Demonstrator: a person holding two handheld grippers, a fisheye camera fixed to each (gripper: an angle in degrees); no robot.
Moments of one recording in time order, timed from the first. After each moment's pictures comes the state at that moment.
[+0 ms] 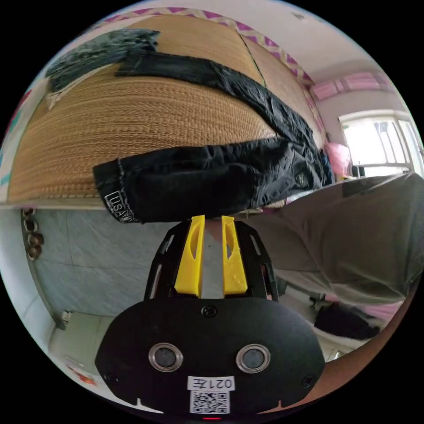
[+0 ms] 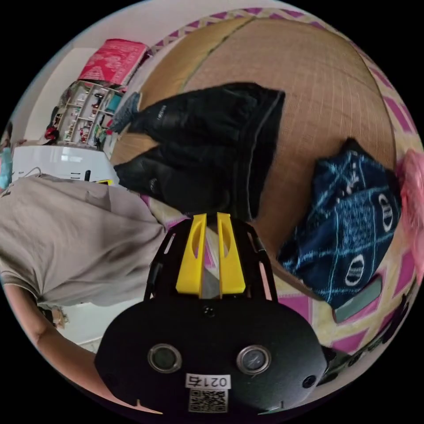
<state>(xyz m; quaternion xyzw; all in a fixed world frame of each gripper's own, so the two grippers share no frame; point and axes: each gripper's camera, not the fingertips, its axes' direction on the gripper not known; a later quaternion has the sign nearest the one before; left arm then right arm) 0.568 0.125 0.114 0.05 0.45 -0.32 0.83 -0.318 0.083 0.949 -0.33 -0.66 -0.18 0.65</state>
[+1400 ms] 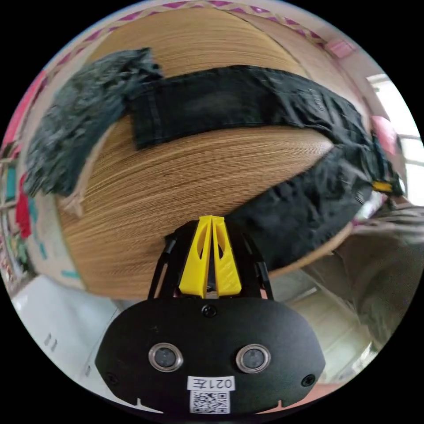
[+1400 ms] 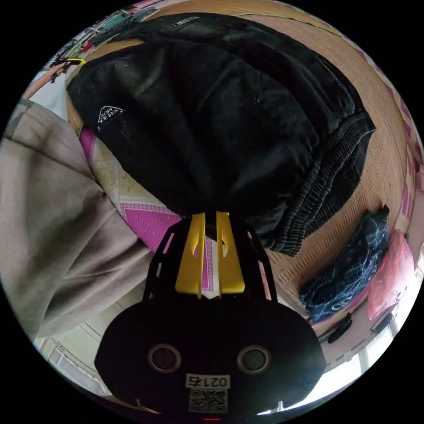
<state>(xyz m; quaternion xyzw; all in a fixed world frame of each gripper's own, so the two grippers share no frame) 0.490 -0.071 0.214 -0.07 0.26 -0.19 0.94 -0.511 0.068 0.626 -0.35 -0.46 -0.43 0.70</state>
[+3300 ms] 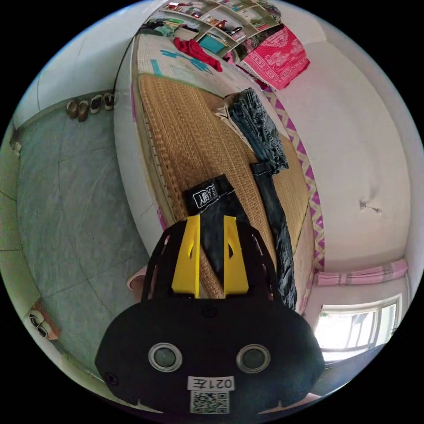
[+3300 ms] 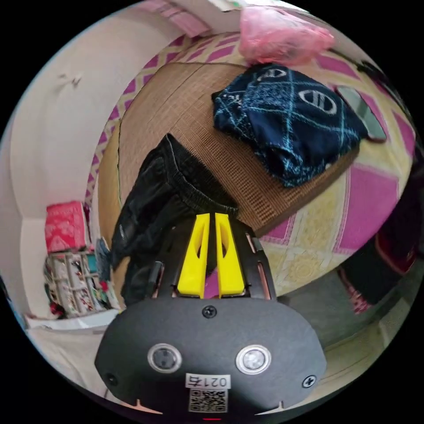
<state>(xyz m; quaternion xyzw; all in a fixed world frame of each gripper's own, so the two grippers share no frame) 0.834 0.542 0.245 0.17 0.37 -0.74 0.53 -0.303 0.444 0.563 -0.37 -0.46 0.36 0.72</state>
